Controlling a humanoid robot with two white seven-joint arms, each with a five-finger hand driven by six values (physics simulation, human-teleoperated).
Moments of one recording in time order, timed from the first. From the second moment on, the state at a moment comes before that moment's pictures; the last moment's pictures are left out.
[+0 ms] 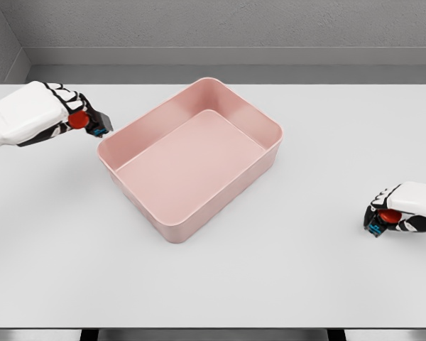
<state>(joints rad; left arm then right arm) -0.33 0.87 -0.24 -1.64 -0.56 -0.61 -0.15 -0.28 -1.26 0.63 -1.57 0.08 -0.61 0.41</state>
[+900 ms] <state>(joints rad) -0.36 0.67 -0.39 -1.69 -0.63 -0.61 -0.16 -0.39 -1.25 0.59 -1.60 0.07 -0.61 0.41</state>
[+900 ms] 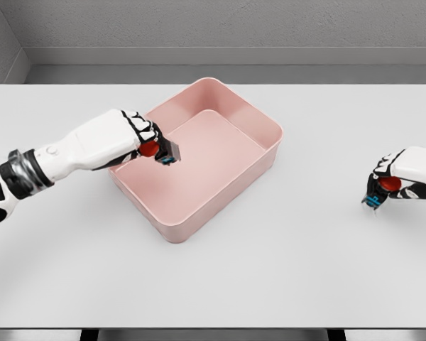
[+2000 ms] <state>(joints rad) -0.39 0.58 -0.46 -1.55 -0.69 -0.61 -0.15 -0.56 -1.08 0.60 -1.62 0.07 -0.61 0.45</state>
